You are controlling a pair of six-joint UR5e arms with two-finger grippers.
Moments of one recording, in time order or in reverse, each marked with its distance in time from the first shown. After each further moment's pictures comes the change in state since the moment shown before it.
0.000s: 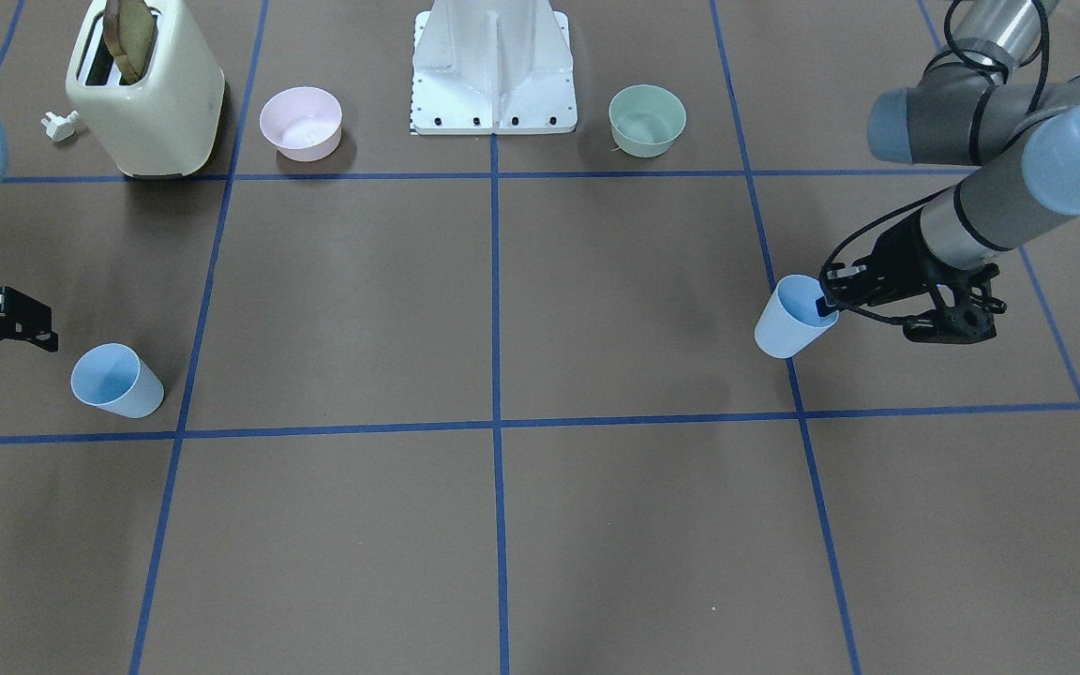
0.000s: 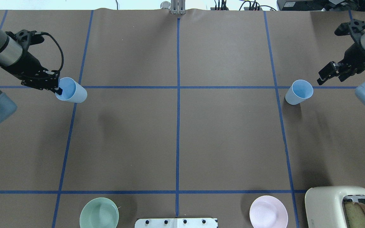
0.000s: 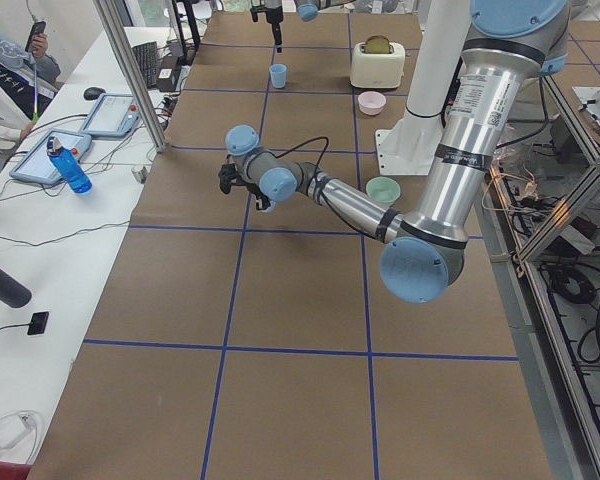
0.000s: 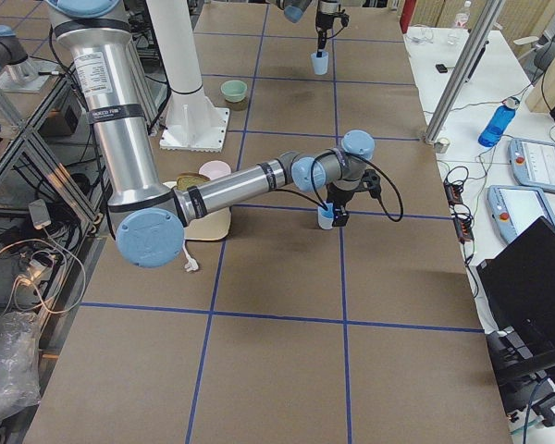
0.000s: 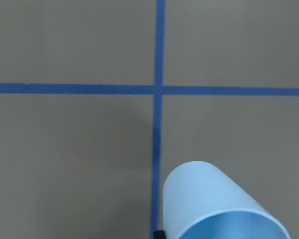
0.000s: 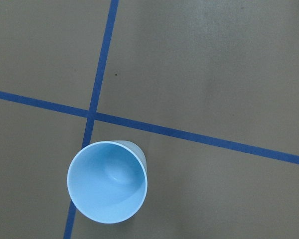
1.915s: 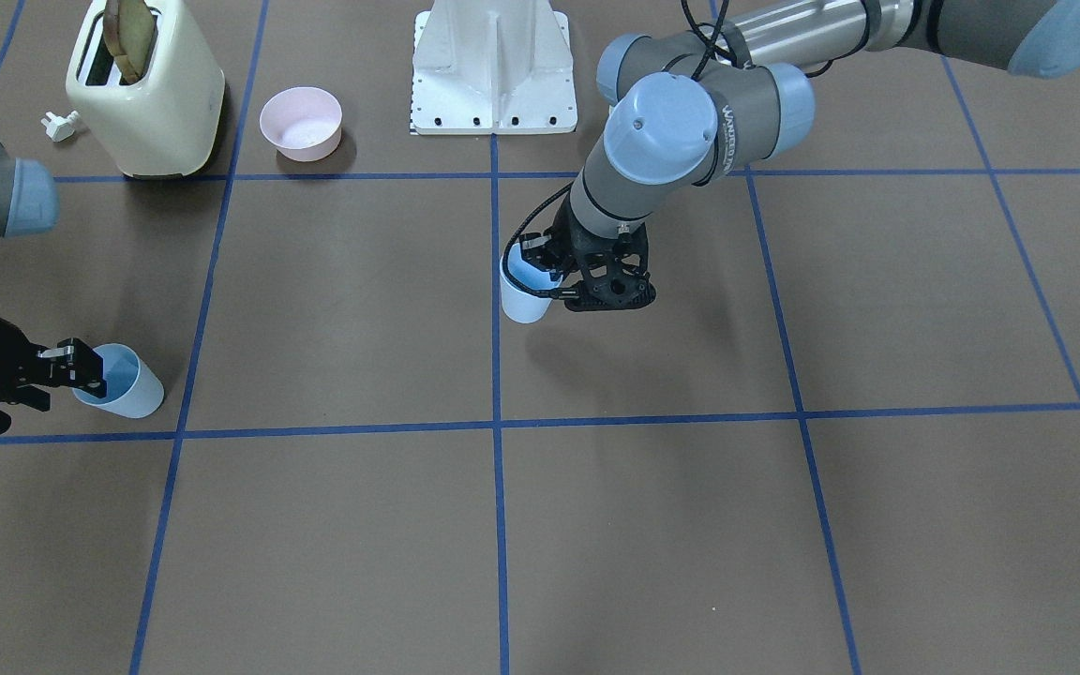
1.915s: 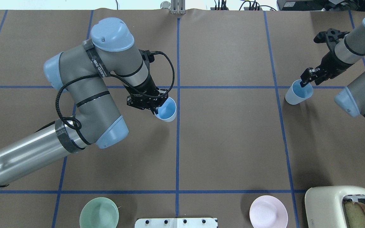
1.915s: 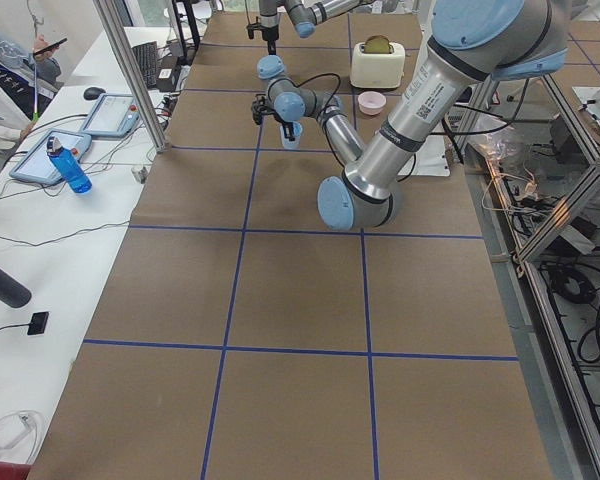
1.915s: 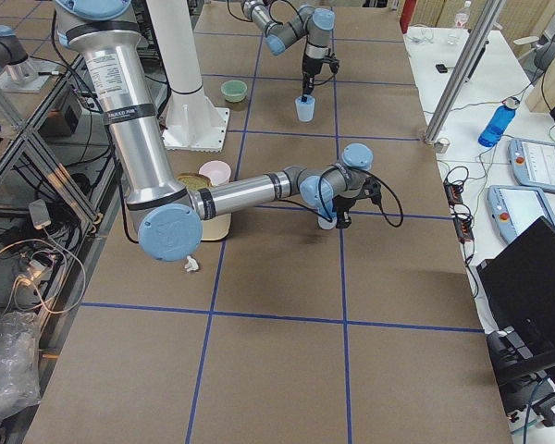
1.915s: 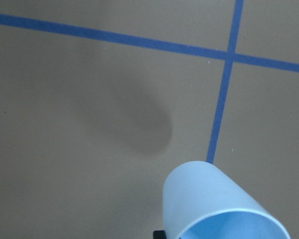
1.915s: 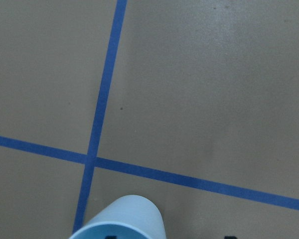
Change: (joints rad) left arm 0.343 -0.424 0.142 0.103 0.185 -0.357; right arm -0.080 0.046 -0.165 0.251 -0.050 0.156
